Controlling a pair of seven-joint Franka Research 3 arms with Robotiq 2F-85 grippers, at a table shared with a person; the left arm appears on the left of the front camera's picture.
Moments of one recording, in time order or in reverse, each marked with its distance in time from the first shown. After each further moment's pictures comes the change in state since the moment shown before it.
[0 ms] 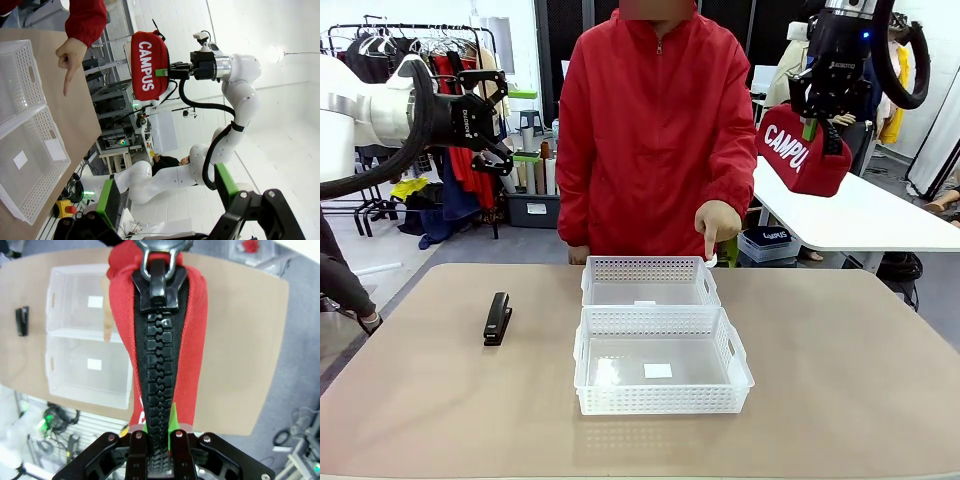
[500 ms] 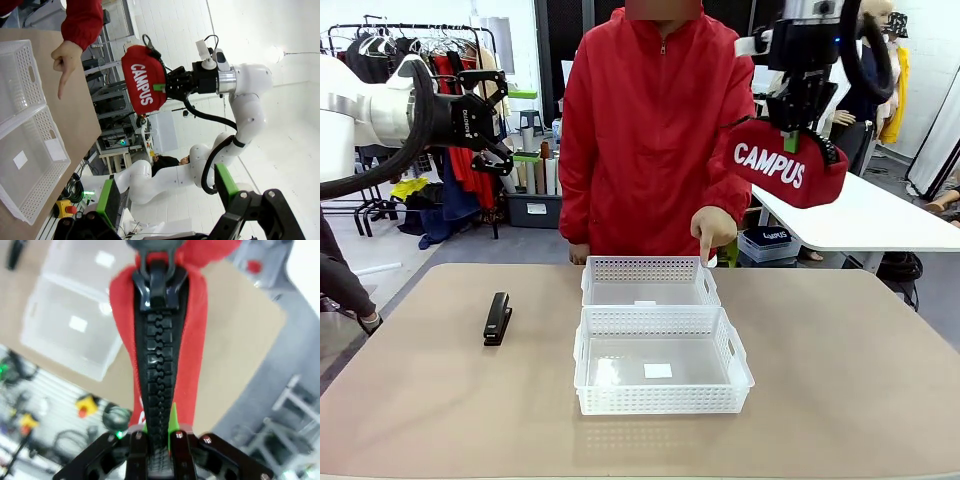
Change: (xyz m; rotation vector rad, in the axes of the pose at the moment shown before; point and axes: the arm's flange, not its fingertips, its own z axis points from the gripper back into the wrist) left arm 0.000 0.000 0.000 0.000 0.000 0.000; right arm -0.021 0.076 -0.014 -0.153 0.087 0.406
